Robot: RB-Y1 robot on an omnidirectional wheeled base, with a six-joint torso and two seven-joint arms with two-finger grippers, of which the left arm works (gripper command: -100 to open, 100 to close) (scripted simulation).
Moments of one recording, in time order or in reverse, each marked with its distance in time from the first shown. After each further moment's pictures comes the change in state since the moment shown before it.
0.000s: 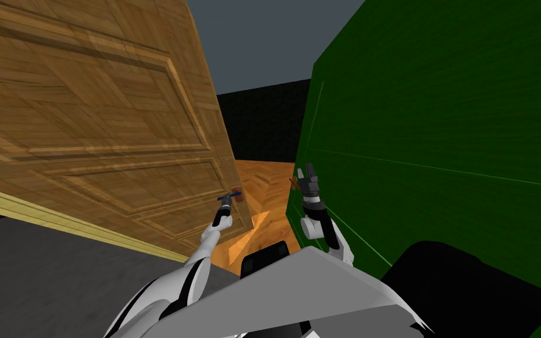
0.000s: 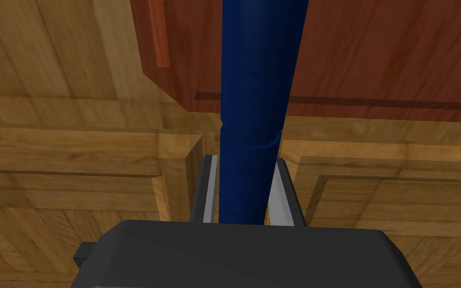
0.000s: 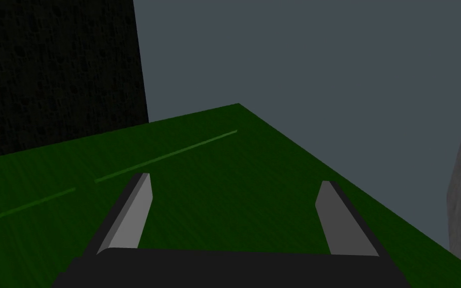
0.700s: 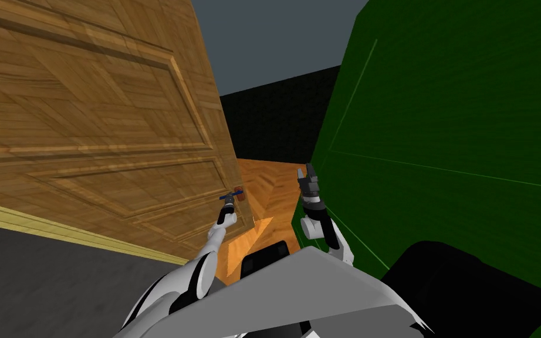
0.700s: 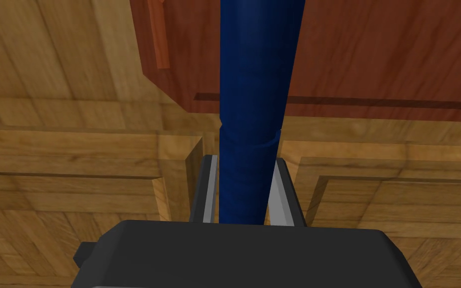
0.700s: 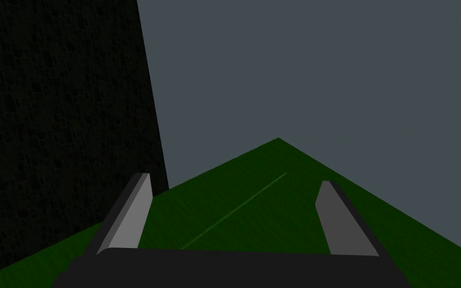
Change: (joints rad) arm -0.033 -0.077 0.088 0.009 0.018 -0.015 -0.131
